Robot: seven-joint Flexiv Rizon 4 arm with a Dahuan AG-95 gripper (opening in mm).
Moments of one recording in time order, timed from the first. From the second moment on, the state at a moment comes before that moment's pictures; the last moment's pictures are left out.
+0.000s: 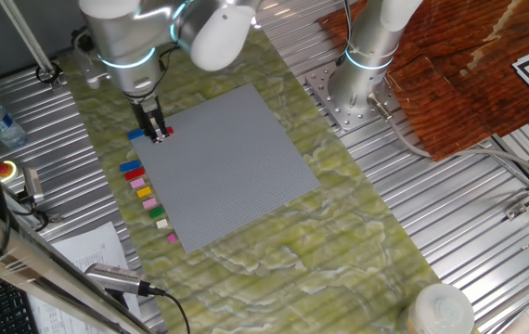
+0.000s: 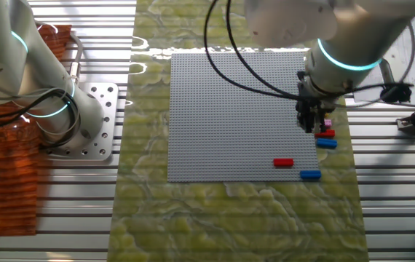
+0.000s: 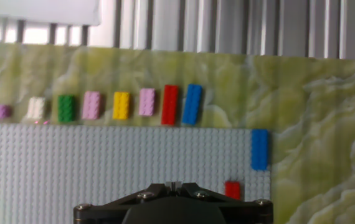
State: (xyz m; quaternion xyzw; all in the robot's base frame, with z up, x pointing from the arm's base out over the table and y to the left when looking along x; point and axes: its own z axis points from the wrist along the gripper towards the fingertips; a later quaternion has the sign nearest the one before) arm 0.591 -0.051 0.088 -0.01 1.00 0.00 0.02
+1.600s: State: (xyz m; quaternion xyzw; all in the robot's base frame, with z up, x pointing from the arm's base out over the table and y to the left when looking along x) arm 0.668 -0.071 0.039 0.00 1.00 0.00 0.05
